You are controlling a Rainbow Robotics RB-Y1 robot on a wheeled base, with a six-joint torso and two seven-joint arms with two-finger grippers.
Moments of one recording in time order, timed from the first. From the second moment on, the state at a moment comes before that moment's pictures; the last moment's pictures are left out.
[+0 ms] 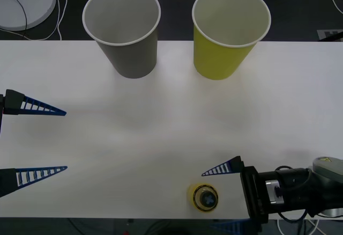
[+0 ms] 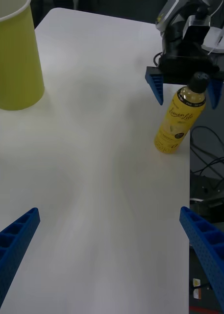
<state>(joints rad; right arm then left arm) -0.29 -0.86 0.96 -1.19 0.43 -1.28 1.04 0.38 1.16 0.39 -2.18 -1.11 -1.14 0.25</state>
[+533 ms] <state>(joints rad) -0.31 -0.82 1.00 -1.19 0.43 -1.24 1.06 0.38 1.16 0.39 -2.18 -1.11 -1.14 0.25</state>
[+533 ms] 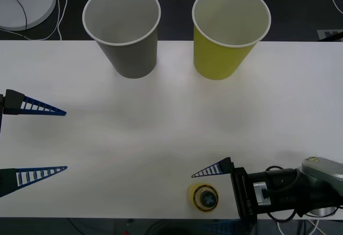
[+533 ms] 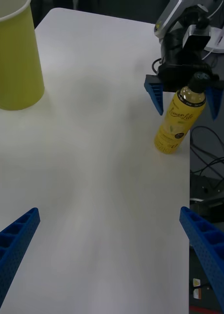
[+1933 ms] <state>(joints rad) -0.33 -0.80 1.03 -1.19 0.43 -1.22 1.05 0.38 1.16 0.39 -2.18 -1.11 -1.14 0.25</state>
